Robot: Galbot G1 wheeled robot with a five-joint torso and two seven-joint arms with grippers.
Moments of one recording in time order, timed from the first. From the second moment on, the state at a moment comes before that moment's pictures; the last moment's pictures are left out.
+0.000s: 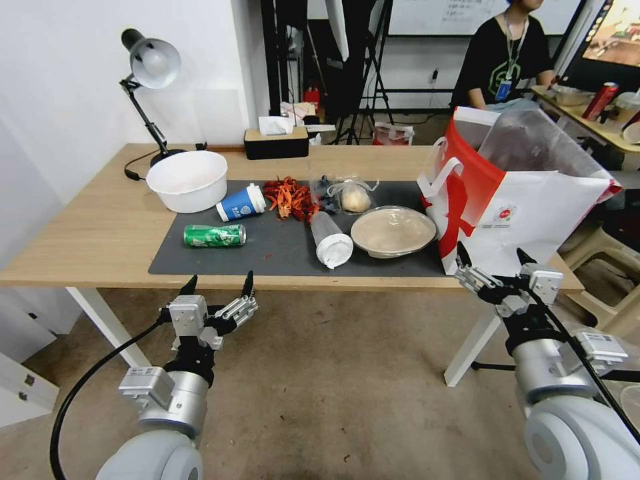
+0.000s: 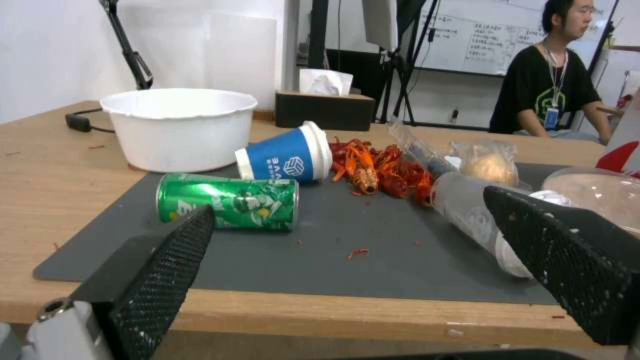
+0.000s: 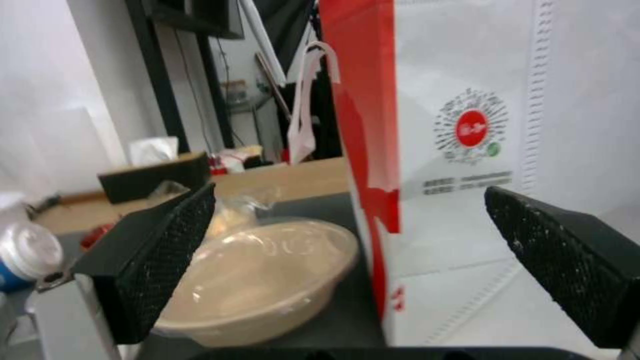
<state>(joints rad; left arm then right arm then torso) 1.73 -1.61 -0.52 -2.42 -0.13 0.22 0.04 -1.56 1.37 0.64 2.38 0.39 -0.23 0.13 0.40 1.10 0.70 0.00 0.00</state>
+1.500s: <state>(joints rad) 1.69 -1.61 -0.57 -2.34 -0.12 0.19 0.06 -1.20 1.37 0.40 1.98 1.01 -0.21 0.39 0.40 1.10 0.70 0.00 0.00</state>
